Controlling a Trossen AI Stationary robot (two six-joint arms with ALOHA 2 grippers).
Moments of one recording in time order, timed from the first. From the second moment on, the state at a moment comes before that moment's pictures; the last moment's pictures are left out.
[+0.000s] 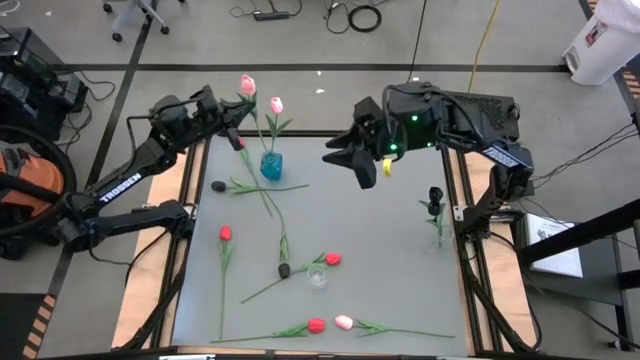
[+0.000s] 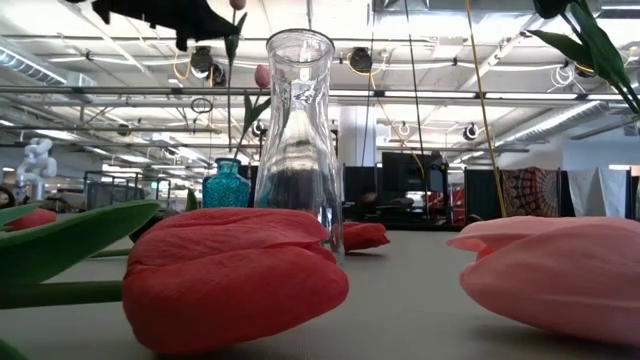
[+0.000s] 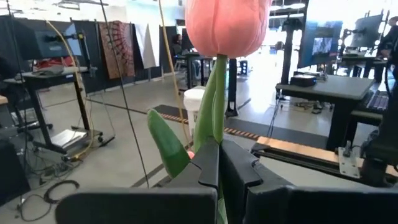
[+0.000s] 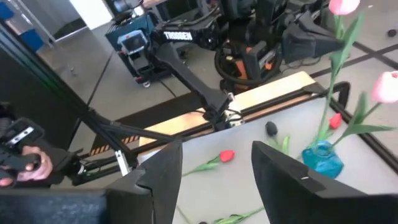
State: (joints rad) left arm 0.81 0.89 0.86 0.09 0.29 0.04; right arm -0.08 1.72 2.34 -0.97 -0.09 0.38
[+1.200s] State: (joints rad) left arm 0.84 0.94 0.86 0.10 0.29 0.09; right arm -0.08 1.71 2.34 -0.99 -0.07 0.38
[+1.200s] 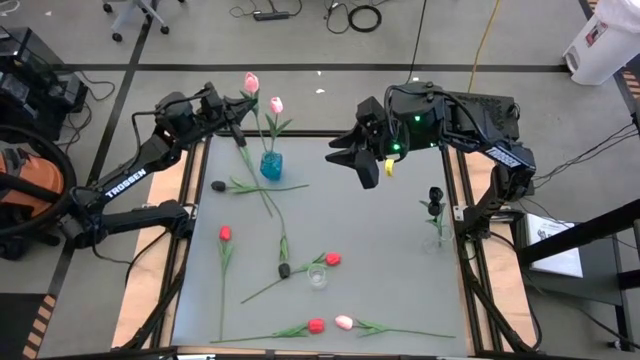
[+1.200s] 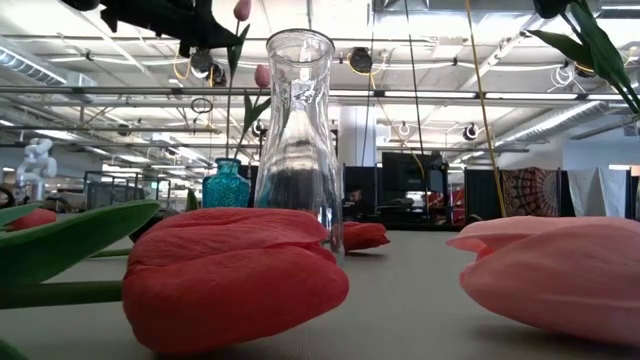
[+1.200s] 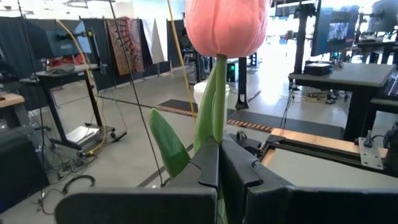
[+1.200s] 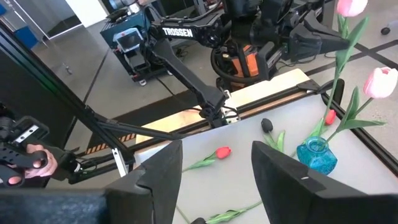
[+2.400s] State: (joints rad) left arm 0.83 0.94 0.86 0.03 0.31 0.08; right arm -0.08 1.71 2.34 -0.99 -0.07 0.37
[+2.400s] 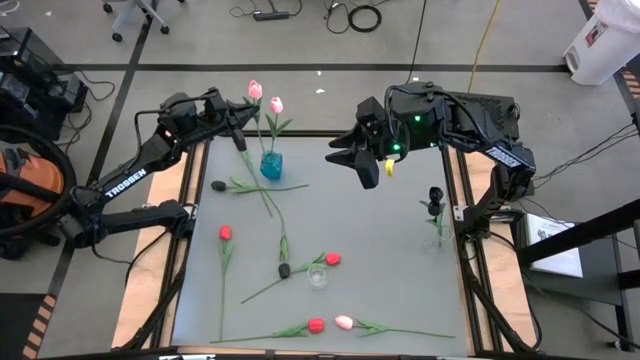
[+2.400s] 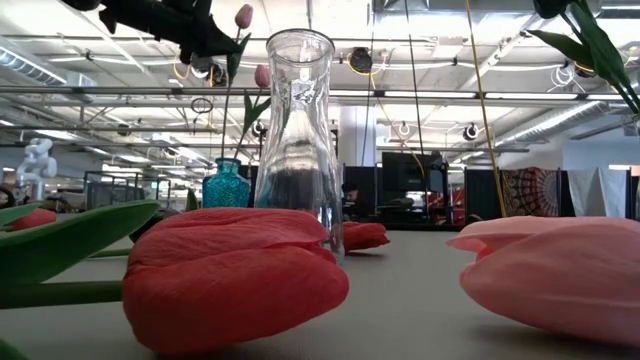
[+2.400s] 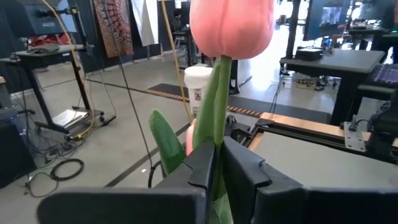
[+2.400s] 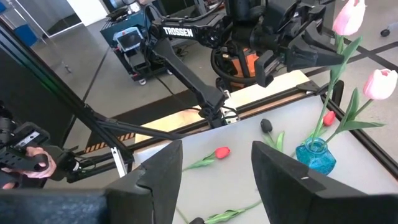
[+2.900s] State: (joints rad) left arm 0.78 0.94 0.86 0.00 0.30 -0.02; right arm -0.08 1.71 2.34 -0.99 -0.07 0.33
